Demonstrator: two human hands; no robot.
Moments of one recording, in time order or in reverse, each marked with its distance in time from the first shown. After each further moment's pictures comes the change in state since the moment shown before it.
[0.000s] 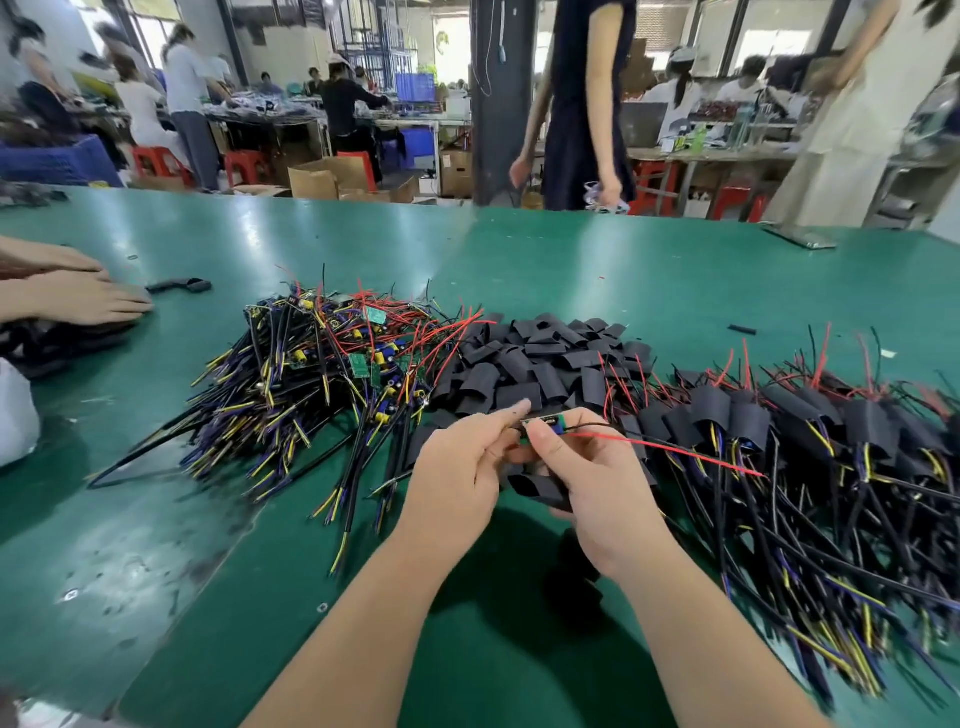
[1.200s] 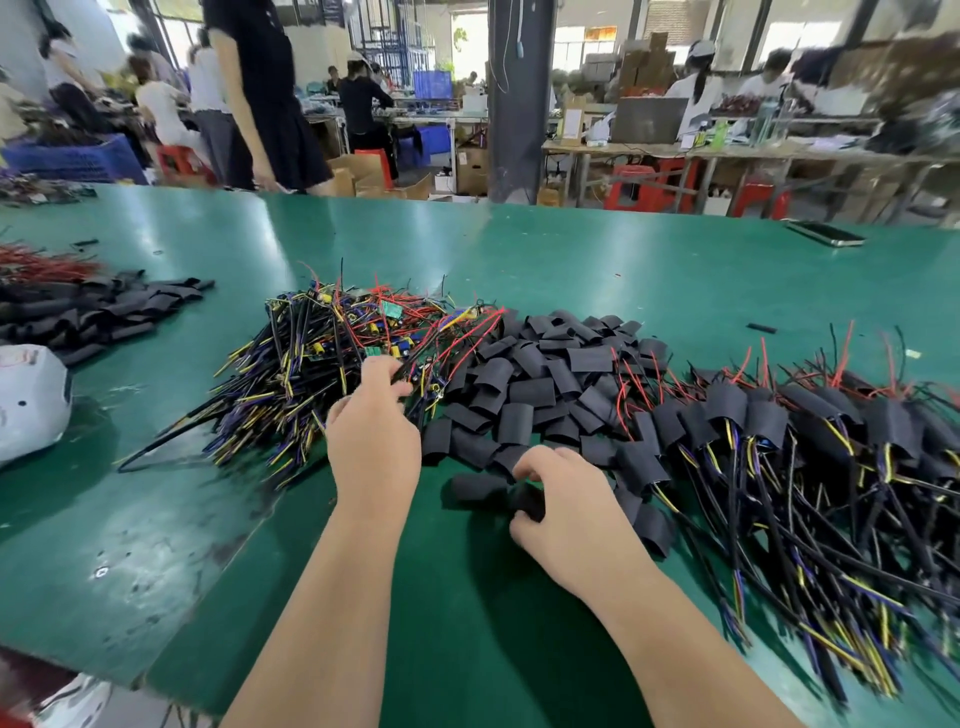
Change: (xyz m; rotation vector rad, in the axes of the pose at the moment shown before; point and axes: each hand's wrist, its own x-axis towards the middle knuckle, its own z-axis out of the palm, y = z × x) left_hand 0.011 -0.048 -0.037 0.448 0.354 -0.410; right_hand -0.008 0.024 0.002 -1.156 -0.146 -0.169
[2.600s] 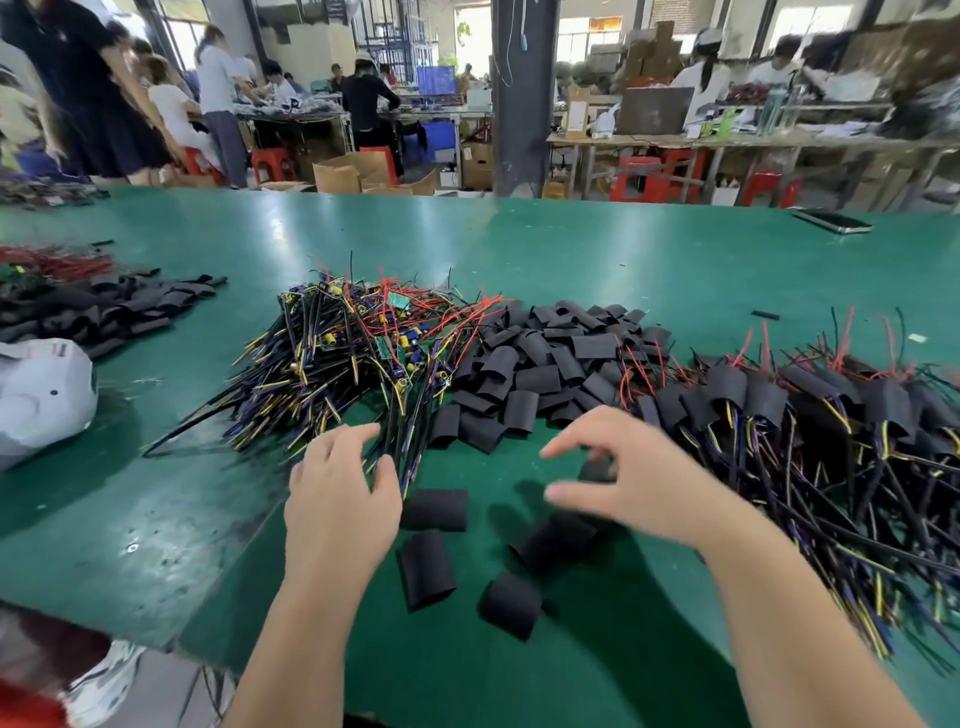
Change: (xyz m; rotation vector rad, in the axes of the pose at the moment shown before) left_hand -0.053 -0.006 -0.068 0.151 -0.285 -0.185; right_hand -0.001 0.026 -0.056 0.099 -0.118 -0.203
